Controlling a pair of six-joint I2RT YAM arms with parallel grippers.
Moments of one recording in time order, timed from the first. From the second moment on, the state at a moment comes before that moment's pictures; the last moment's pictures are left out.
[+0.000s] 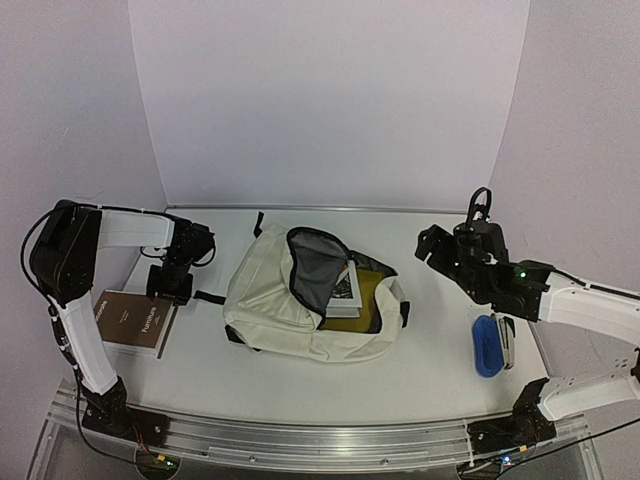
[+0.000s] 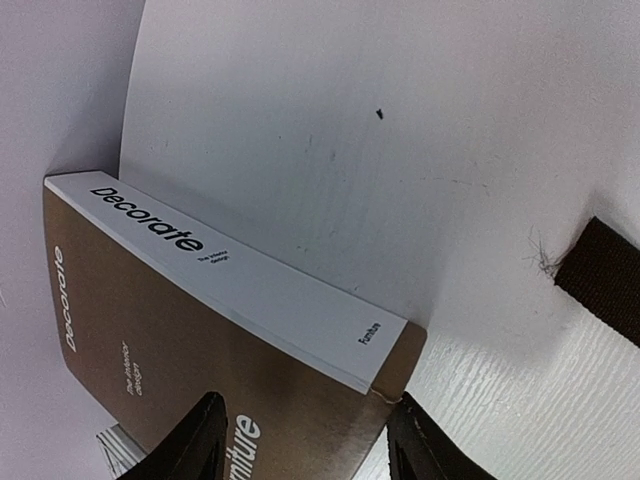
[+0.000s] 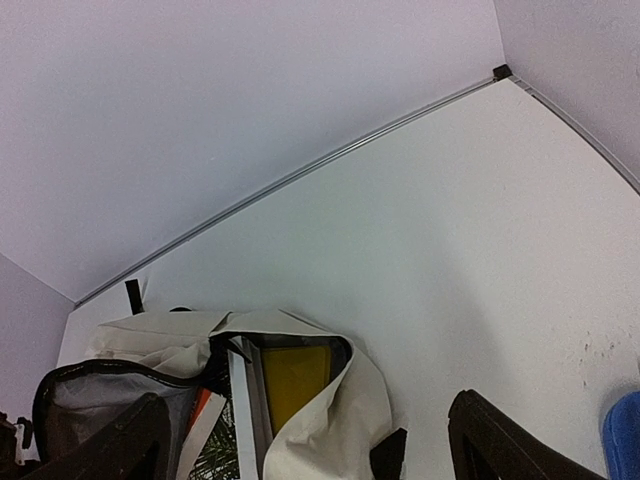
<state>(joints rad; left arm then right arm) -0.39 1.84 1.19 -1.01 -0.50 -0.58 0.77 1.14 0.79 -0.13 0.64 0.84</state>
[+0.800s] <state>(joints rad) -0.49 1.87 1.26 -1.13 -0.61 -0.58 0.76 1.14 0.79 -0.13 0.65 0.86</state>
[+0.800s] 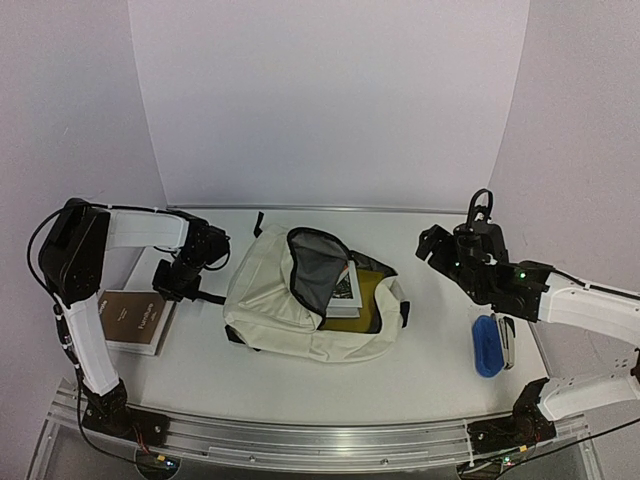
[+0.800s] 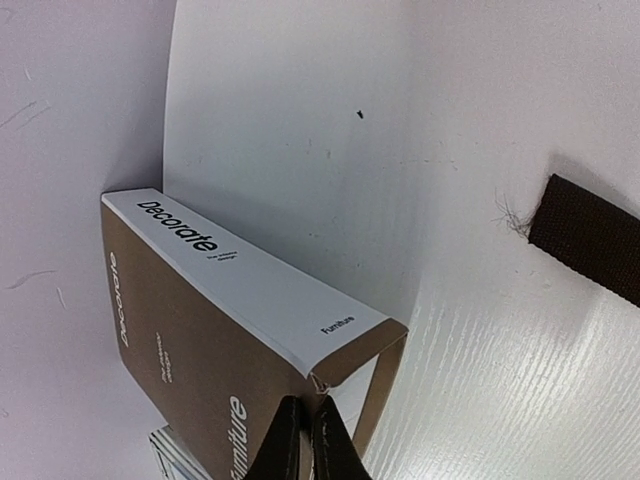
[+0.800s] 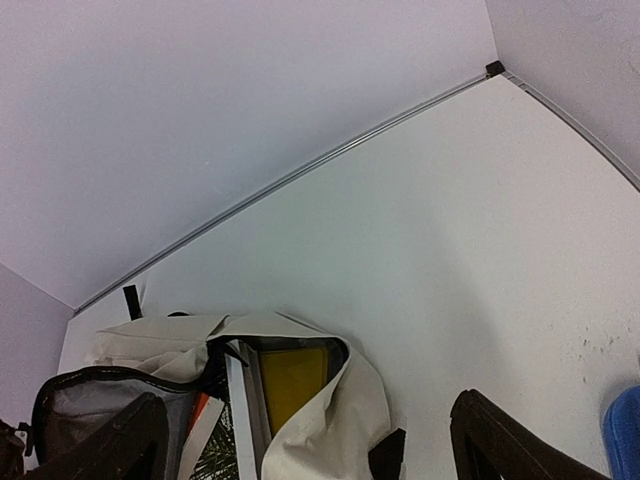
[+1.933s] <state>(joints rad) -0.54 1.42 1.45 -1.18 -0.06 -0.63 0.76 1.14 0.76 -0.14 0.63 0.86</state>
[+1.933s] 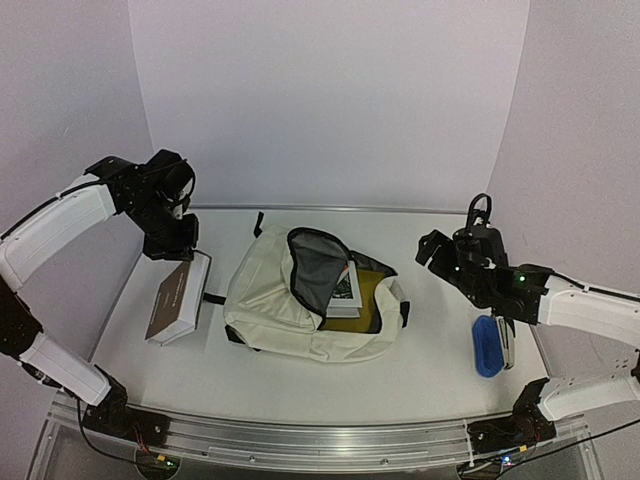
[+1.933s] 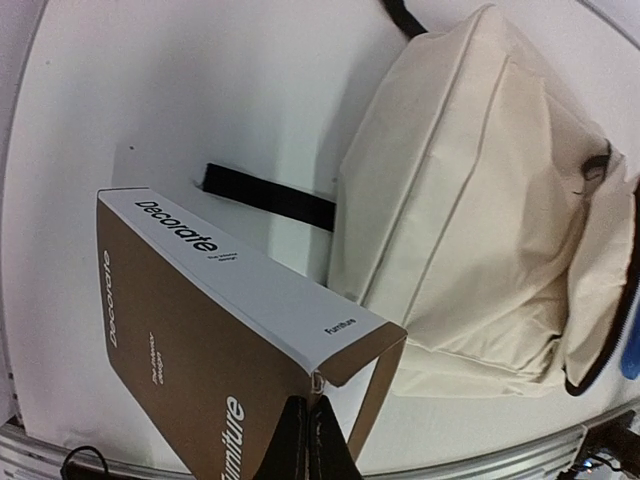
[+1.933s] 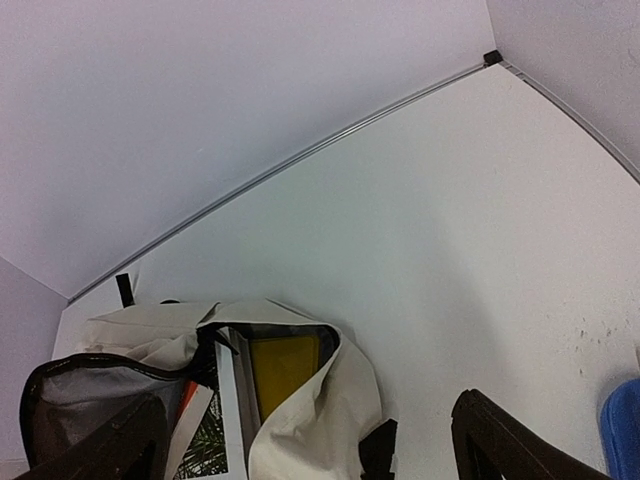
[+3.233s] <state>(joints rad) -0.32 1.21 1.29 -1.08 0.29 -0.65 0.76 1.17 0.78 -0.15 0.57 0.87</state>
